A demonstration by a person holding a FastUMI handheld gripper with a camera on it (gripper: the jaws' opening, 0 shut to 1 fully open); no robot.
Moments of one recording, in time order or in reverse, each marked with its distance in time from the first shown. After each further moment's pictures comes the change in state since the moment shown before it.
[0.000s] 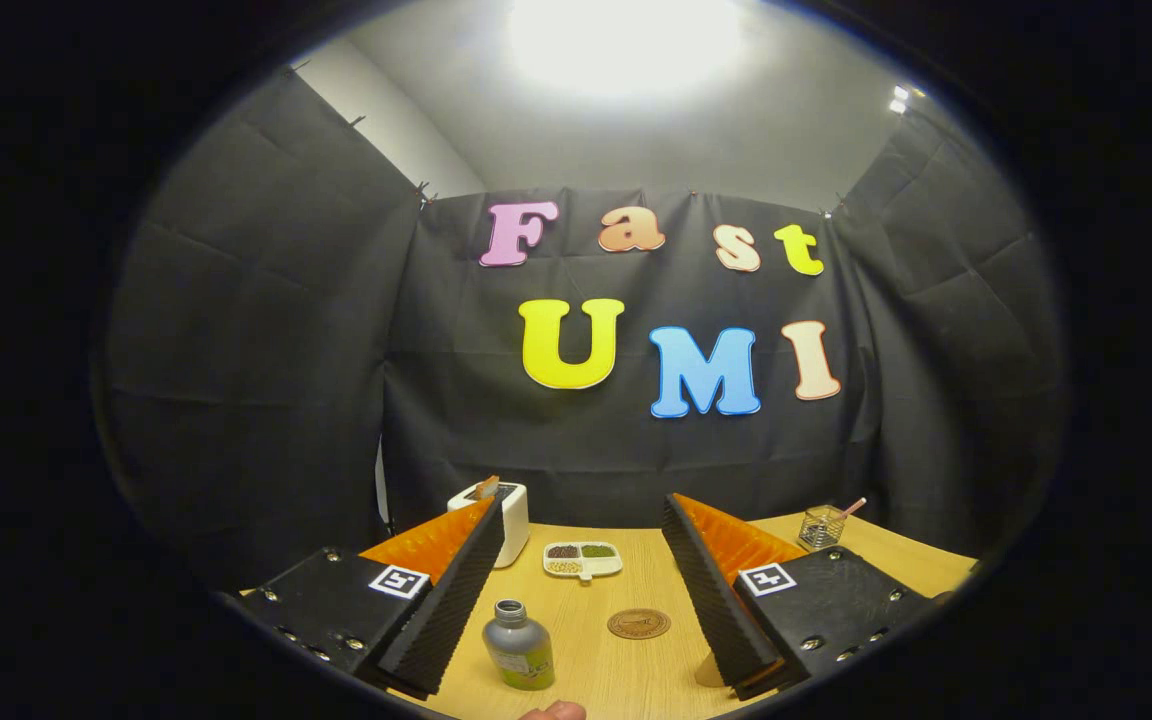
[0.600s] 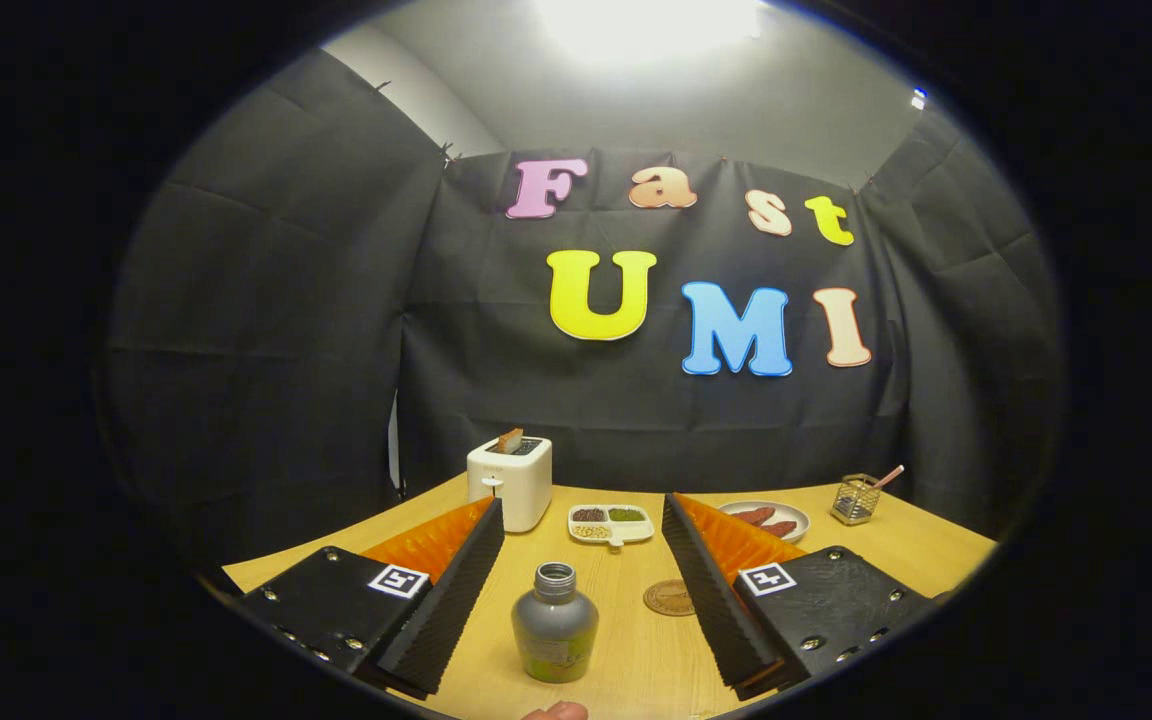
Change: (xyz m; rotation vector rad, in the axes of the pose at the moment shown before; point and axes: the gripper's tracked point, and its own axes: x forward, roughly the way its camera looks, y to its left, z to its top) arm 0.030 0.039 -0.074 -0.007 0.093 0.039
